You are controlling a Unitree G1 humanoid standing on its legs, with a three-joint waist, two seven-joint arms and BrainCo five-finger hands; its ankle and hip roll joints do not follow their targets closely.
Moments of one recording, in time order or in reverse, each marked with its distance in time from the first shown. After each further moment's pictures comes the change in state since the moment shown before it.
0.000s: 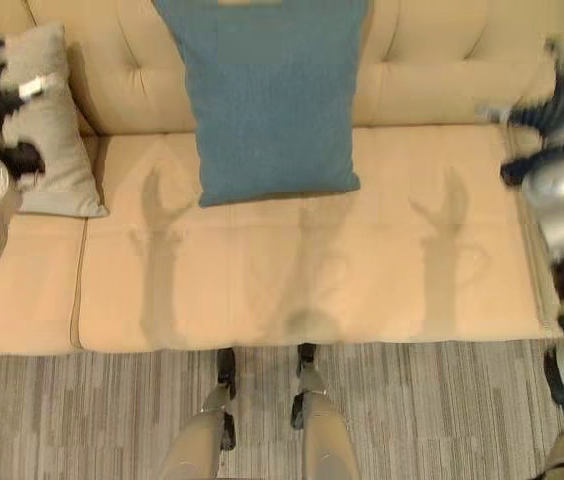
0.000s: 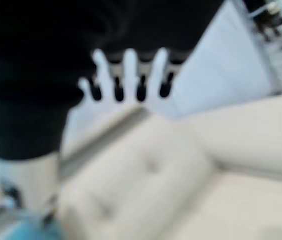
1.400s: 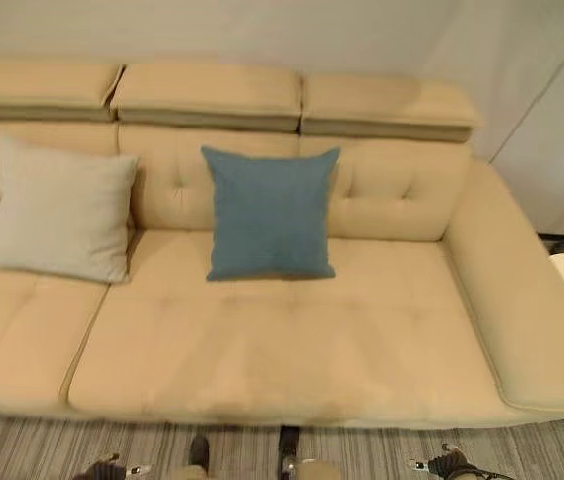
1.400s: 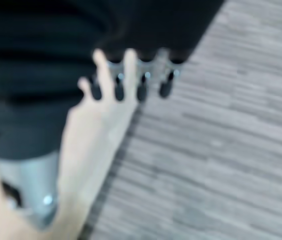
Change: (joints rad) left arm 0.483 -0.585 0.017 0.789 0.468 0.175 -0.193; right arm 0.573 0.586 -0.101 0.579 -0.331 0.046 0.169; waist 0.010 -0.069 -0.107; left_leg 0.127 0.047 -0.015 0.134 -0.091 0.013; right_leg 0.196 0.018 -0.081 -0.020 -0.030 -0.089
